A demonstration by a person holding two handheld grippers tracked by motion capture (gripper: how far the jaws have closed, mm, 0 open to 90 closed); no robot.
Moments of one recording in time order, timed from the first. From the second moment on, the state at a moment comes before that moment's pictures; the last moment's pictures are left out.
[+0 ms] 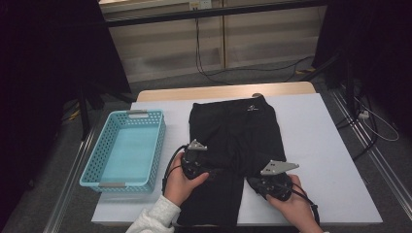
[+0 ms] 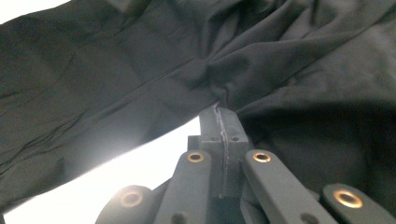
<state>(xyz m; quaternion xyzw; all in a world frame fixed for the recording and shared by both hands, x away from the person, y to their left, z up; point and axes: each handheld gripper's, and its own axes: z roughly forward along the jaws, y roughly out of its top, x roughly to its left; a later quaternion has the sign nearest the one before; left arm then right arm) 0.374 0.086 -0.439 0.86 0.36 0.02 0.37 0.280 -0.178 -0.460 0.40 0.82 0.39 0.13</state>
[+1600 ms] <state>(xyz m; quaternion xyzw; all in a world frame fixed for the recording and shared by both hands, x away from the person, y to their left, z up) 0.373 0.083 -0.436 0.86 0.35 0.02 0.38 0.281 -0.258 -0.437 0.51 0.72 0.45 0.17</state>
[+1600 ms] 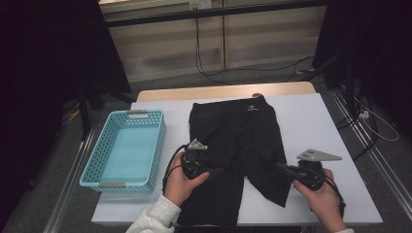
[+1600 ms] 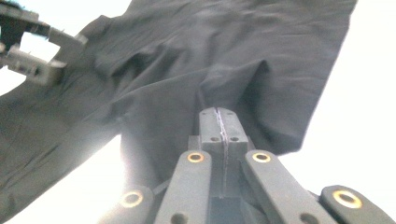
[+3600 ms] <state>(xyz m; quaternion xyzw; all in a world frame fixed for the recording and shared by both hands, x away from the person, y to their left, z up) 0.342 -0.004 -0.444 0.89 0.21 -0.11 0.39 0.249 -0.304 -0.458 0.58 0.70 0.39 0.13</state>
